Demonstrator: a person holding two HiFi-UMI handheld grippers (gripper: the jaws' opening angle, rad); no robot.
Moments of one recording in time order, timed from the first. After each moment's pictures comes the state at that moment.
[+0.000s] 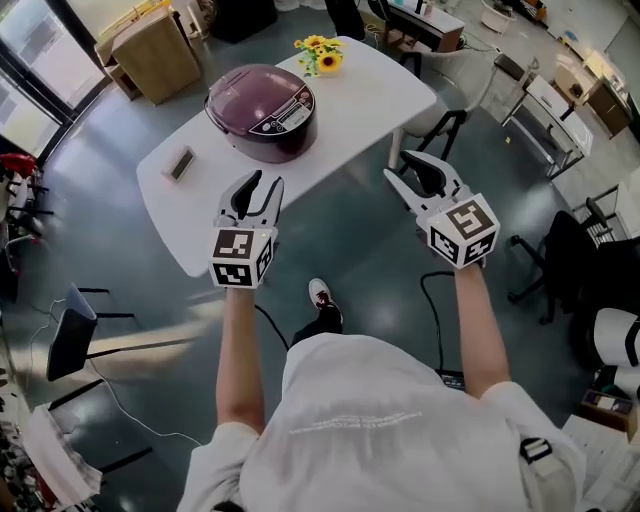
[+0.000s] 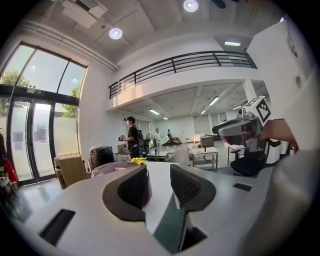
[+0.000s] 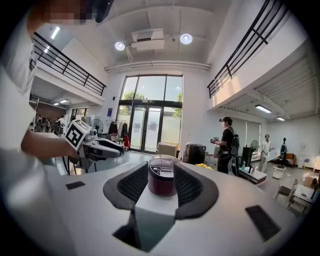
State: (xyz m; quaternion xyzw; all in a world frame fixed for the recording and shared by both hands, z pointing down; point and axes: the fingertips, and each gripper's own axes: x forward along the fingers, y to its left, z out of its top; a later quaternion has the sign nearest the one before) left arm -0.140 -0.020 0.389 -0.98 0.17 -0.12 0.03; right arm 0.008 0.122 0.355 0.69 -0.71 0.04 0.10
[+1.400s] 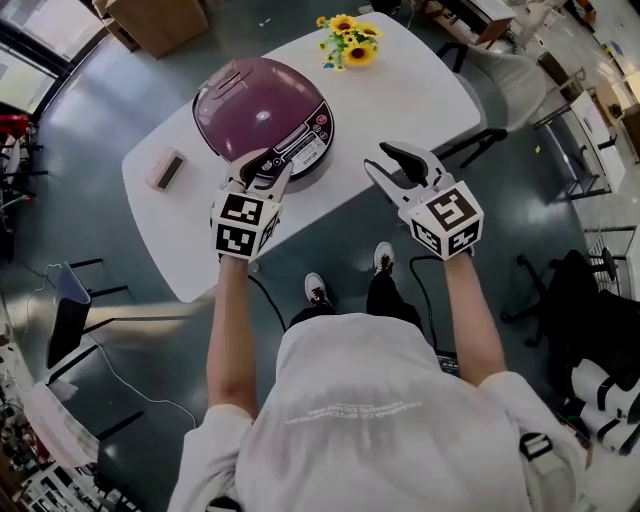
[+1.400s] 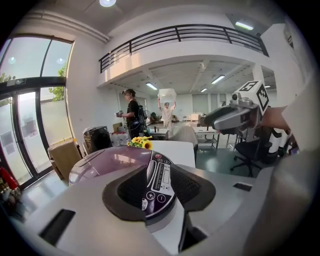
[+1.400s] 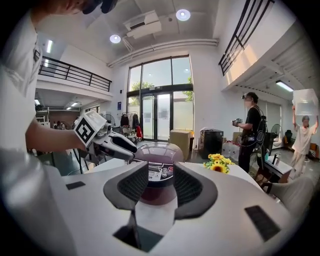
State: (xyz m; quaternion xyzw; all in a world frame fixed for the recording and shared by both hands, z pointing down) left arm 0.008 -0.175 0.478 -0.95 0.15 -0.26 0.01; right arm 0.117 -0.072 0.436 0.61 -0.77 0.11 0.13
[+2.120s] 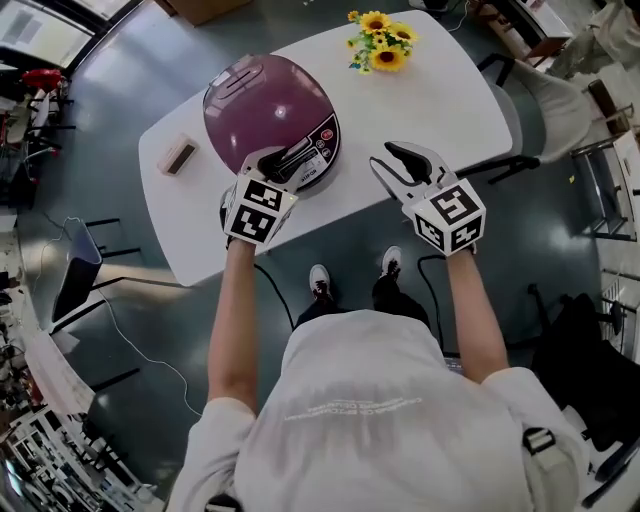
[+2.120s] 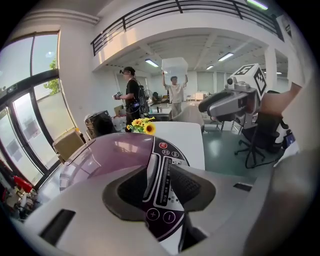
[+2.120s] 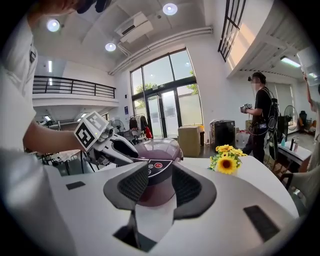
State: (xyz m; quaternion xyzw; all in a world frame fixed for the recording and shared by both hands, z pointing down) left arm 0.053 -0.200 0.528 -0.91 0.16 -0.39 0.01; right arm 0.172 -0.121 0.478 0.55 -0.81 0.16 0.10
